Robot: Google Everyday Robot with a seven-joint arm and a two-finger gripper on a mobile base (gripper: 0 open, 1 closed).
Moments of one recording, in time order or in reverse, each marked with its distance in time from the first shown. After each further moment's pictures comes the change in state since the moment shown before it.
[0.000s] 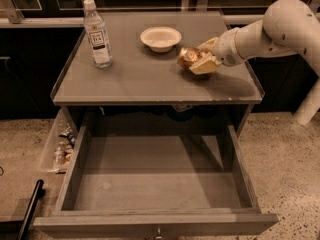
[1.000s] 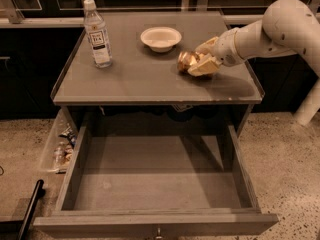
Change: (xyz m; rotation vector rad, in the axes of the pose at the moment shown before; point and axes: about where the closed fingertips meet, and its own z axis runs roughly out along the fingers) arm 0.000 0.000 0.000 0.000 0.000 0.000
